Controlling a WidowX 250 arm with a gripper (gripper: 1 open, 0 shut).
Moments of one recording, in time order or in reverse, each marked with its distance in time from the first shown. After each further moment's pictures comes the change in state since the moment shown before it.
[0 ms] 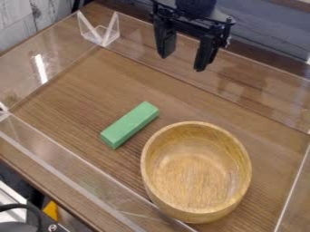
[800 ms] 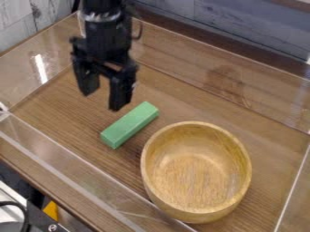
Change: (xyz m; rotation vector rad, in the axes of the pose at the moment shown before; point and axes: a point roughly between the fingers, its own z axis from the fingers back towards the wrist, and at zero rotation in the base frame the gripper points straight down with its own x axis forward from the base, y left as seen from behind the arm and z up) arm -0.080 0.076 -0.045 0.008 0.018 -0.024
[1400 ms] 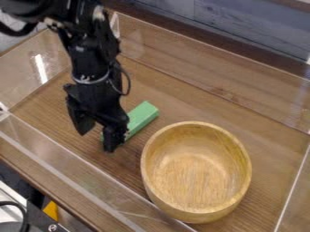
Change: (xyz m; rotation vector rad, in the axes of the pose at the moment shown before) arm -0.011 -0.016 -0.054 0.025 -0.077 -0.033
